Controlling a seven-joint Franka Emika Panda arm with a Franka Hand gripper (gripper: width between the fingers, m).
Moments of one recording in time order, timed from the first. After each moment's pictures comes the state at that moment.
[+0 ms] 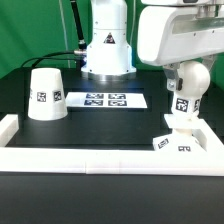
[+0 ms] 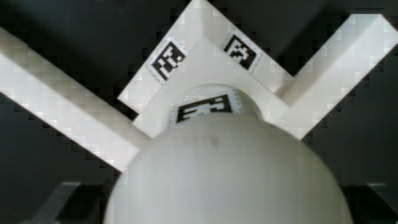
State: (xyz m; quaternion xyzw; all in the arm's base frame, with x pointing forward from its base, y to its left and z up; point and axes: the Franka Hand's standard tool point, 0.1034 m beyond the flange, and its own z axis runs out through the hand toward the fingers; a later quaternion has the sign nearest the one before) arm 0.604 0.104 0.121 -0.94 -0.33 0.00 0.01
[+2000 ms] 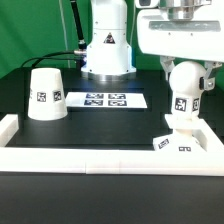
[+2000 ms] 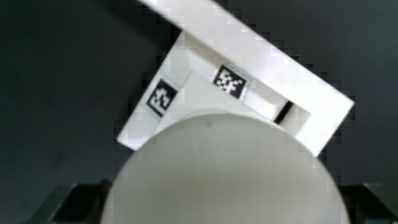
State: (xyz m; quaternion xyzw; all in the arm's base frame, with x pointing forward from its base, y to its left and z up) arm 0.597 0.106 0.119 -0.86 0.51 0.02 0.06
